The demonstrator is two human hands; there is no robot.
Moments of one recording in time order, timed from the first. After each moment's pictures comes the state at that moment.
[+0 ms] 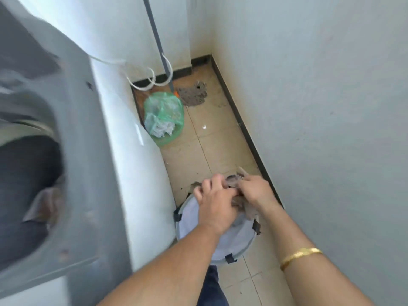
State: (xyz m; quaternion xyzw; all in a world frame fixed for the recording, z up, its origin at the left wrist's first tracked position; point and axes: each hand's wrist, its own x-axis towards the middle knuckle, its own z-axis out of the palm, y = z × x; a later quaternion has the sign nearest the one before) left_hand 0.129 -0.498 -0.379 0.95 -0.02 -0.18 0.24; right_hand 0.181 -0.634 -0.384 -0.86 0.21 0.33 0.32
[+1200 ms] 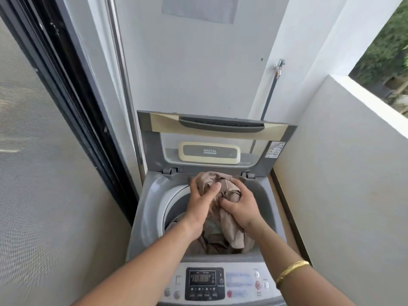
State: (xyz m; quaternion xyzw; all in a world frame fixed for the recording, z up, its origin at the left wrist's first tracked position) left_hand 0.067 -0.015 -0.038 0.56 0.23 0.00 0.80; right_hand 0.104 -0.162 -0.020 -0.82 -0.08 0.09 0.55
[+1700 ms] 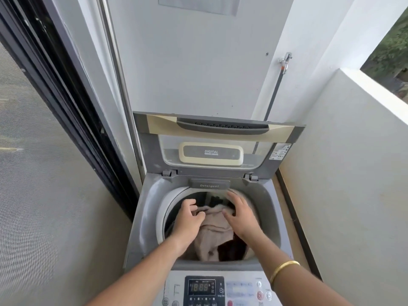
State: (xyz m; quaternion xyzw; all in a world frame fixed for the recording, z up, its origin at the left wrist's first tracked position) left_hand 0.055 0.012 -0.090 0.73 0.30 -0.08 0.61; right_hand 0.136 -0.171 -0.100 -0.93 -0.10 0.16 0.33
